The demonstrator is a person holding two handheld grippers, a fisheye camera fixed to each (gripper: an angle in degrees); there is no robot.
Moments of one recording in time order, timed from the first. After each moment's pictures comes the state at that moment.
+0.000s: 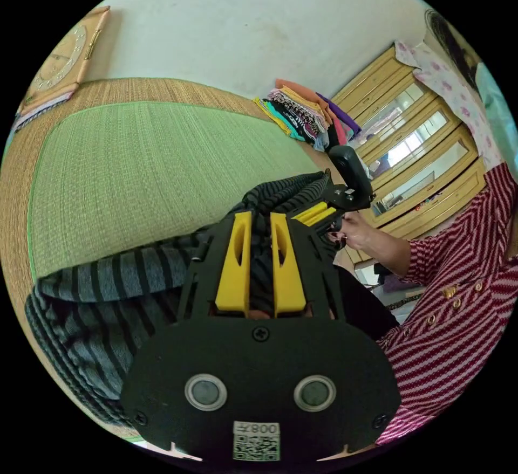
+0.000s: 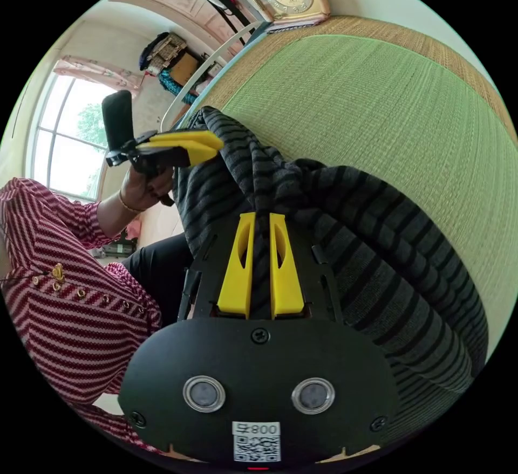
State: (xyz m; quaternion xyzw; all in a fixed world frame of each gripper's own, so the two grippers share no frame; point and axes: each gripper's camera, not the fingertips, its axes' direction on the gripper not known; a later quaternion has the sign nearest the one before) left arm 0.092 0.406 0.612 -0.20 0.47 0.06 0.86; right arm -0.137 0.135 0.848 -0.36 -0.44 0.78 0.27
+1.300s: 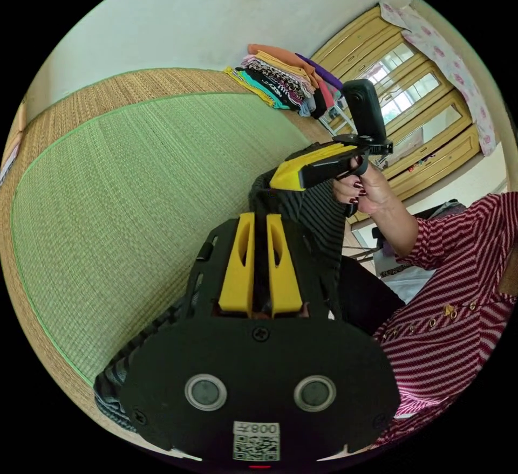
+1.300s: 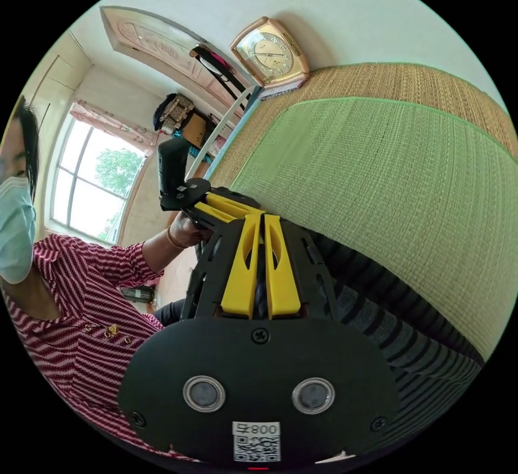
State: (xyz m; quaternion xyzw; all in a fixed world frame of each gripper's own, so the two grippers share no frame) left arm 0.108 0.319 0.581 -0.24 0.50 0.18 0.82; right arm -0.070 0.168 0.874 -0.28 -0.30 0.87 0.26
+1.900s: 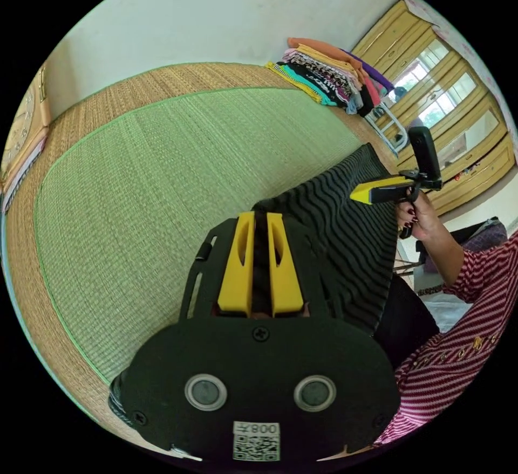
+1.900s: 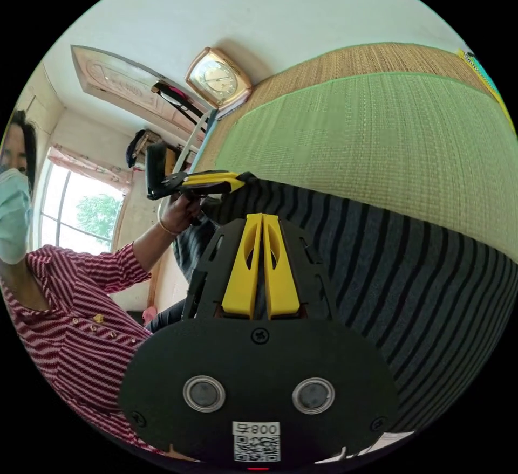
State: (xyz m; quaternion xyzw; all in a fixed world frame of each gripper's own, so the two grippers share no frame) left arm 0.137 0.323 0.617 -0.25 0.38 0.17 0.87; right arm -0.097 0.177 0.798 -0.36 -0.20 0.89 0.19
